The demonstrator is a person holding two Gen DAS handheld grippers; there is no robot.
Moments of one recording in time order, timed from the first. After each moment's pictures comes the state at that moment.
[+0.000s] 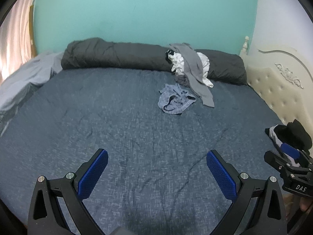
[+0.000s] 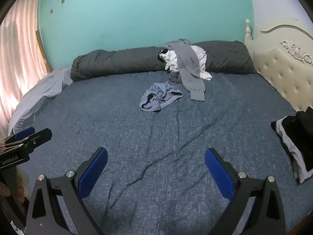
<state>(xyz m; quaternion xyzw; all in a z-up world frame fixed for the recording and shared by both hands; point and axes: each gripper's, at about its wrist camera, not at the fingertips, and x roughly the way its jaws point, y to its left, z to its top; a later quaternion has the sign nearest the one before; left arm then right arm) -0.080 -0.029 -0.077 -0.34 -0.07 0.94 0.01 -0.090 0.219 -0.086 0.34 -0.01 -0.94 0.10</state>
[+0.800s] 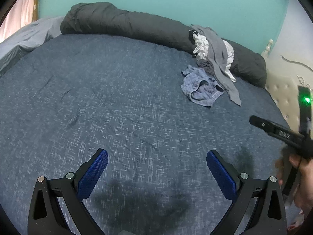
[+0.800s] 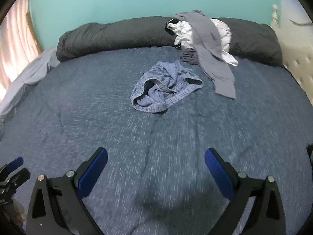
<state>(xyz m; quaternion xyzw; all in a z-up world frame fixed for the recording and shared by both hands) -0.214 -0.102 -0.208 -0.39 -0.14 0.91 0.00 -0.330 0.167 -0.197 0.42 0.01 -0.90 0.12</state>
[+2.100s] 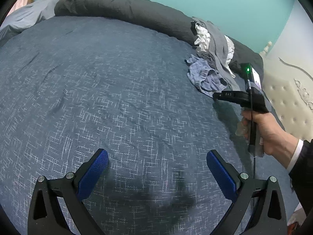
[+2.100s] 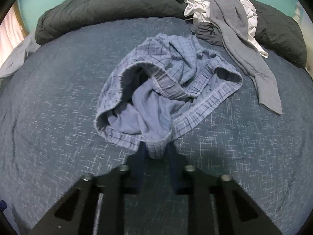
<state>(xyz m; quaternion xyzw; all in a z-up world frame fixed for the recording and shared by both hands) -0.241 -0.132 -0.270 -0.41 -0.18 0.89 0.05 -0.495 0.126 -0.300 0.47 0.04 -0.87 0.11</state>
